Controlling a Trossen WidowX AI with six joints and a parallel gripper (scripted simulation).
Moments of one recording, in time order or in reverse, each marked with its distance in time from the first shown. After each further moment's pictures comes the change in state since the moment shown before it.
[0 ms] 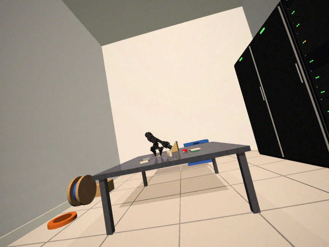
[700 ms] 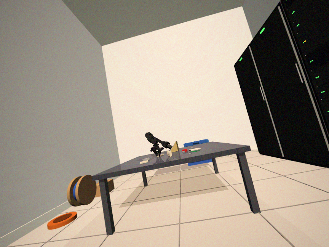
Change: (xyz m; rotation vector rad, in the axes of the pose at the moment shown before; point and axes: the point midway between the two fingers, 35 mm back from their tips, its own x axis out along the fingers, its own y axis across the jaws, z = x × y) arm 0.008 -0.002 -0.001 -0.001 0.000 -0.005
